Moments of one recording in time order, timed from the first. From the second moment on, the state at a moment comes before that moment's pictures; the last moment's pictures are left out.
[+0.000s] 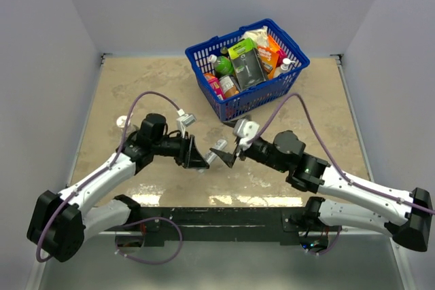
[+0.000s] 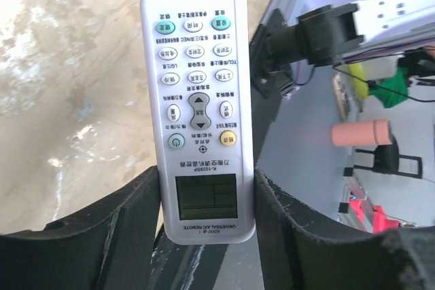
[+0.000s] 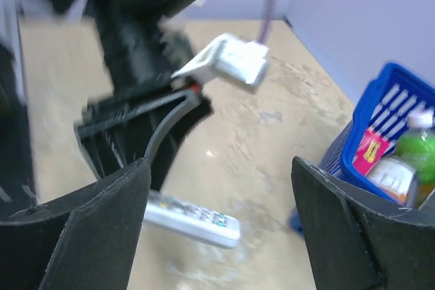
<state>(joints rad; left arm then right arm) -0.49 1.08 0.61 -0.18 0.86 -0.41 1.05 0.94 0.73 0.15 -0.06 -0.33</state>
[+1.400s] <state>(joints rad) -0.44 1.03 0.76 -0.44 0.86 -0.43 0.96 1.16 0.90 -0.21 -0.30 -0.81</state>
